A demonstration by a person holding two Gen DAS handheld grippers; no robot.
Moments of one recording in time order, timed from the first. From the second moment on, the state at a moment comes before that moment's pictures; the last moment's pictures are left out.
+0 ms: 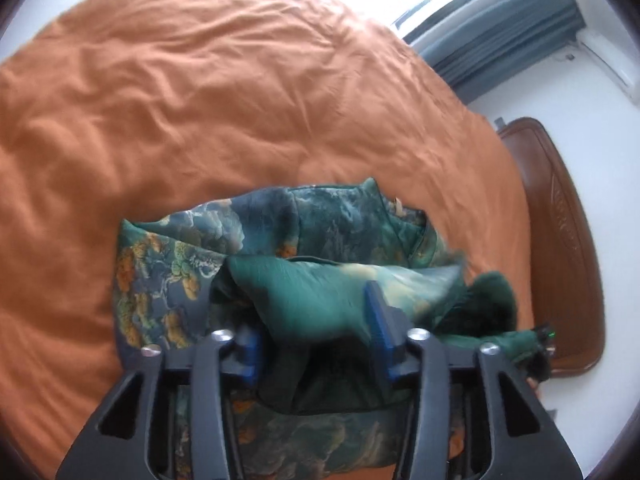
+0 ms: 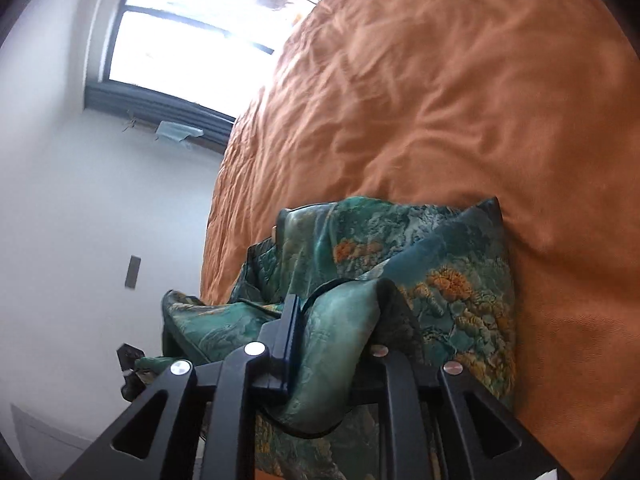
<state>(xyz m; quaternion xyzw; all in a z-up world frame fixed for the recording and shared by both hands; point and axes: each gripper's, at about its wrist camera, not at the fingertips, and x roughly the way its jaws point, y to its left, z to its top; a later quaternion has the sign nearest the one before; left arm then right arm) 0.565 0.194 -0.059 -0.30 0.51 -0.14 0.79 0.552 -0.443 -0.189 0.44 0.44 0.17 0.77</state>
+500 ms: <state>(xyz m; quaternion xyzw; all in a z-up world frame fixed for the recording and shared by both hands) 0.513 0.236 -0.053 -0.20 0.48 -0.20 0.83 0.548 -0.442 -0.154 0.32 0.42 0.15 0.83</state>
